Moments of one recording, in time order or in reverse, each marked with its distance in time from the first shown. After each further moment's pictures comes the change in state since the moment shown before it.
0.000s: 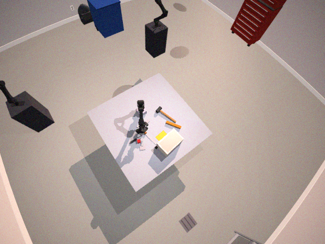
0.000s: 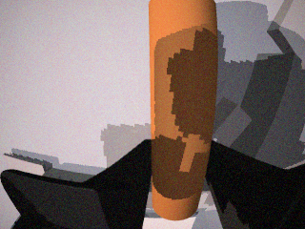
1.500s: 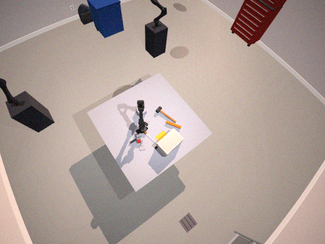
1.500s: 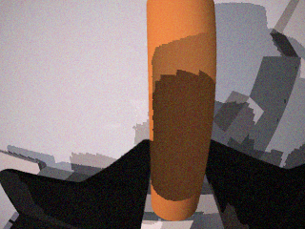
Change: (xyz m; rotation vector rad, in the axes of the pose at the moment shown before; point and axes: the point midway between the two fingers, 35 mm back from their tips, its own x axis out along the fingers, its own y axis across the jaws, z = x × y) arm 0.003 0.000 -0.001 -0.031 -0.004 -0.002
